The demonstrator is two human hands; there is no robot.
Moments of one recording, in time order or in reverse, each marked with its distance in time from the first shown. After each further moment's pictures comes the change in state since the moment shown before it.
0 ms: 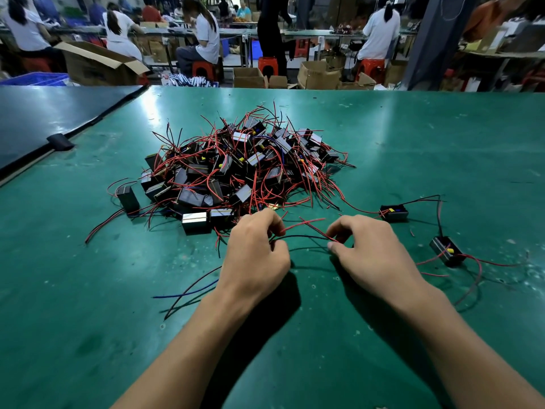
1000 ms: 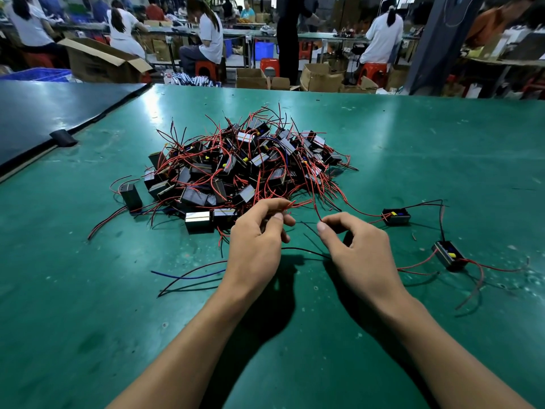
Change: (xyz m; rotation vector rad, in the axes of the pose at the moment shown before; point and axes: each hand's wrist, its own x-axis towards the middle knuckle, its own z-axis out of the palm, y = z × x) left_hand 0.006 0.008 0.002 -0.670 0.018 -0.268; right_hand -0.002 -0.003 0.028 0.405 0.240 -0.069
